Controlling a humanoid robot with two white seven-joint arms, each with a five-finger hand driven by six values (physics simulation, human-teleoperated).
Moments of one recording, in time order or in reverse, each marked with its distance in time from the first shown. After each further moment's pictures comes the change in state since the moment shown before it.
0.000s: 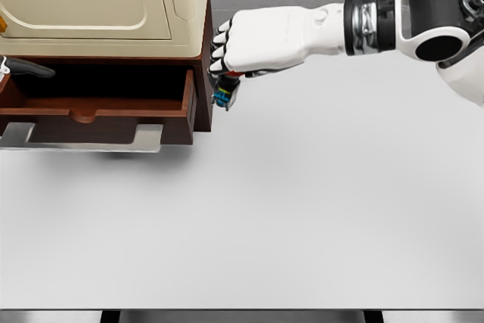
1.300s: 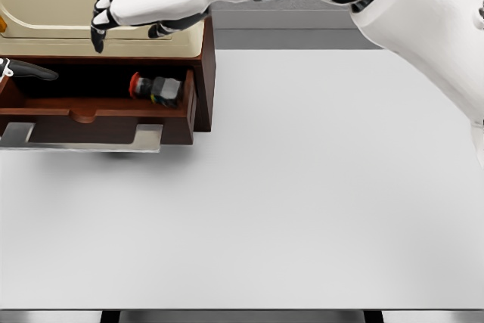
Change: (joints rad) left arm 0.002 -0.006 -0.003 -0.003 -0.007 0.000 0.000; right arm -0.184 0.310 0.013 0.203 -0.025 0.000 0.000
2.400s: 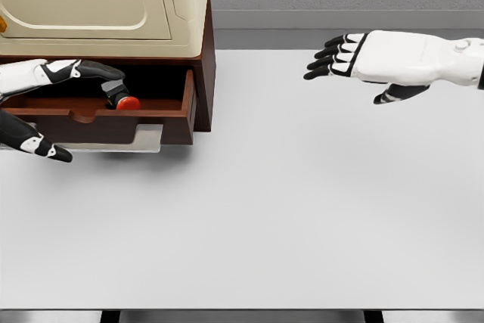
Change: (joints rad) left arm -0.025 -0.286 0.003 -0.003 -0.033 0.000 0.000; right arm 0.520 -0.681 -0.278 -0.280 -0.083 0.000 0.000
